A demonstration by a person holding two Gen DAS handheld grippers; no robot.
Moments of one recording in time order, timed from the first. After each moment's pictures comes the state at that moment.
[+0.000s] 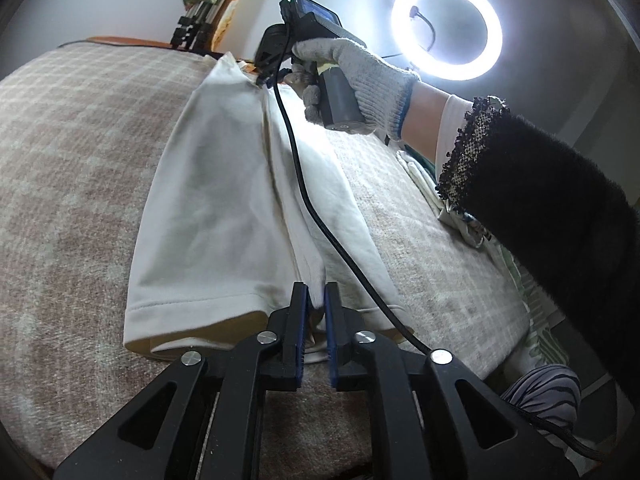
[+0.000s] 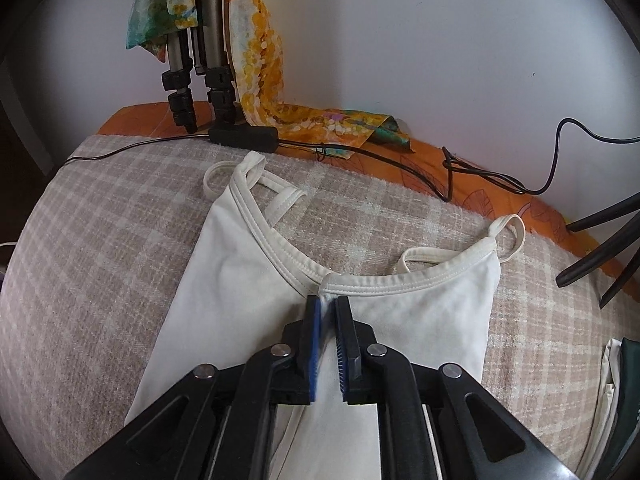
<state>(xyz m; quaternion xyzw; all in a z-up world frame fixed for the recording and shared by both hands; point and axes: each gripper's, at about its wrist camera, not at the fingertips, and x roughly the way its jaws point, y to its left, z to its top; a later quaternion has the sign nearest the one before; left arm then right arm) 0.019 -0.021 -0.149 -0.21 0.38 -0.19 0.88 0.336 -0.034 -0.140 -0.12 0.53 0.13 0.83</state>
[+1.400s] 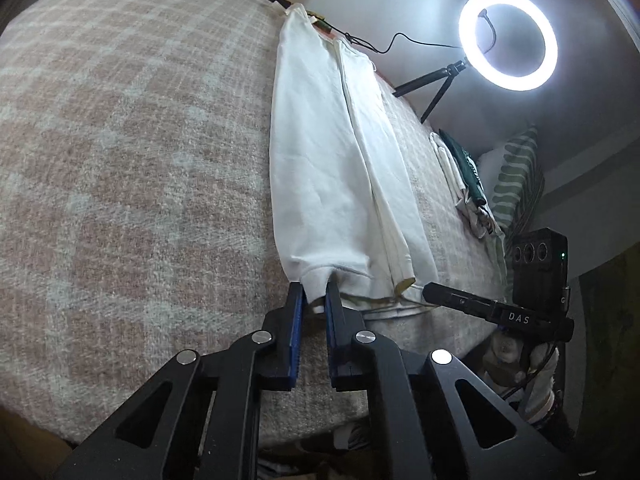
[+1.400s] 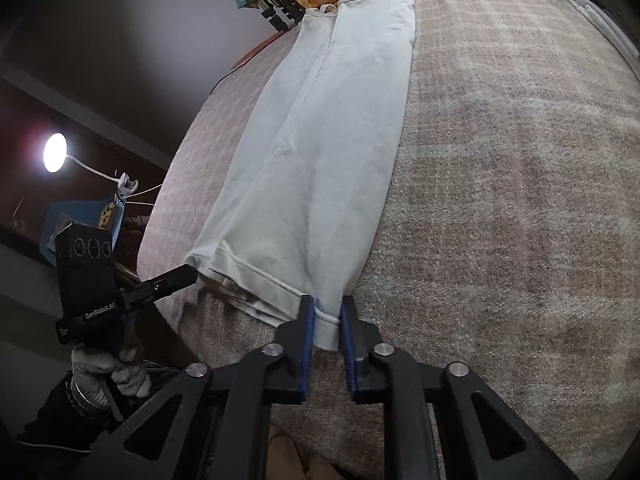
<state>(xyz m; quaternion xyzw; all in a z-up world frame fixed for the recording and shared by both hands) 0.034 0.059 -0.166 -0.28 0.49 -0.19 0.80 0.020 -0.199 -0.154 0.14 0.60 0.28 0.74</state>
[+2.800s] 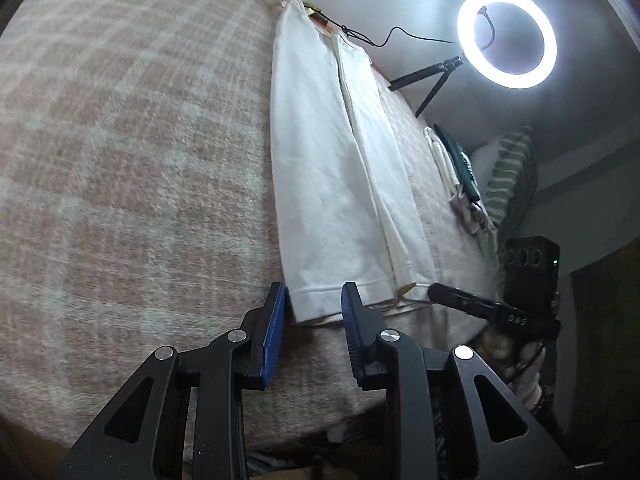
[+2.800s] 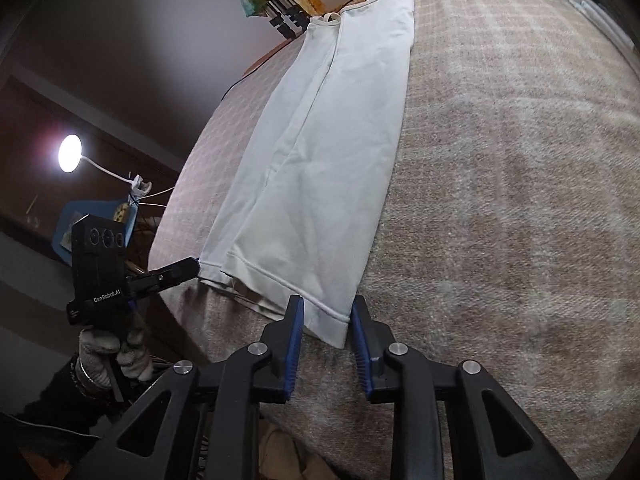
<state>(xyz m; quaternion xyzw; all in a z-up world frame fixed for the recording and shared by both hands) 0.047 0.054 -0.167 -0.29 0.50 -0.22 0.78 0.019 -0.216 -0.156 0.15 0.58 0.31 0.74</state>
